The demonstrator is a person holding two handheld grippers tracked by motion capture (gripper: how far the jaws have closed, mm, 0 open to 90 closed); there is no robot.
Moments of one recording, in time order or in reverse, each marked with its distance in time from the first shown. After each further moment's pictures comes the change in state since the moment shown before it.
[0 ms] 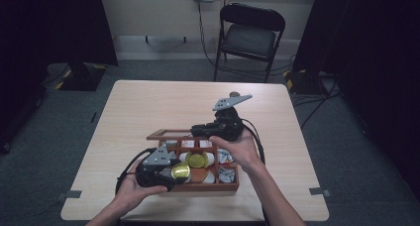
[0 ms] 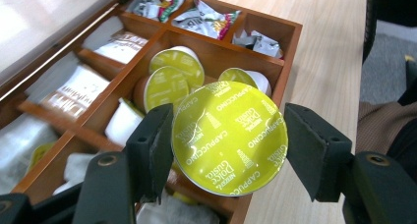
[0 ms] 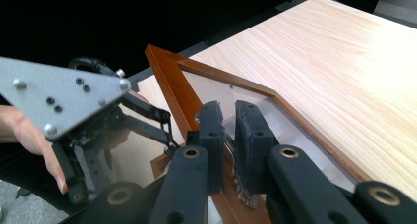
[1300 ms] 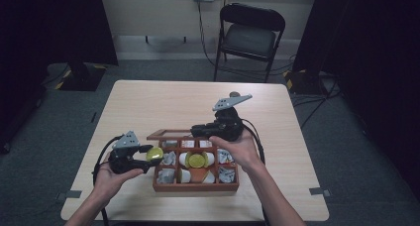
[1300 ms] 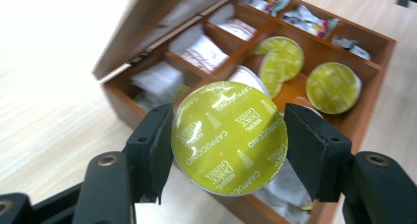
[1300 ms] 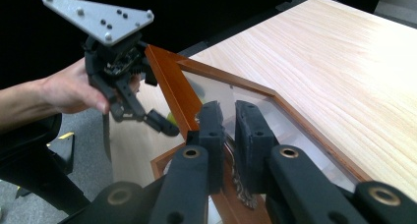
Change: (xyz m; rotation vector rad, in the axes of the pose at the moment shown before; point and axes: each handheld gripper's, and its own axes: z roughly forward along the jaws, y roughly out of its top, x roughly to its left) left arm 0.058 -0.029 -0.046 -0.041 0.179 -0.173; right arm 0.000 0.000 0.000 0.000 0.000 -0.001
